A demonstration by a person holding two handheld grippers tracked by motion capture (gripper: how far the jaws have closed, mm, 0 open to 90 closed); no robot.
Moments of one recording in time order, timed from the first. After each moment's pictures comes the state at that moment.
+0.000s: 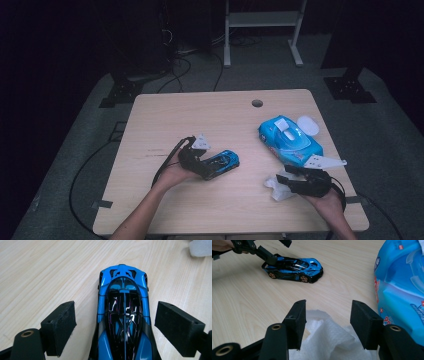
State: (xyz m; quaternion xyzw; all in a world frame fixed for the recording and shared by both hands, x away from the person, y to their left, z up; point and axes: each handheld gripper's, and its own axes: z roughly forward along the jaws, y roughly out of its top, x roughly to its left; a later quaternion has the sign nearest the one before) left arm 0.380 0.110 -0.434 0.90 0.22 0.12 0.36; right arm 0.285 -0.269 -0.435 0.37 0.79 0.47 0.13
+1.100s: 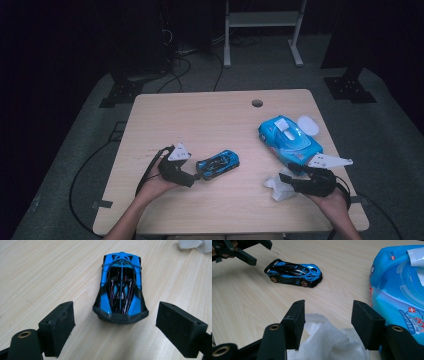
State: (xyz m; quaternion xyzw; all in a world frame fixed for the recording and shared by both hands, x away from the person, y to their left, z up) left arm 0.343 0.162 -0.432 0.88 0.24 0.14 0.39; right arm 0.281 -0.274 -0.423 0.37 0.79 0.47 0.14
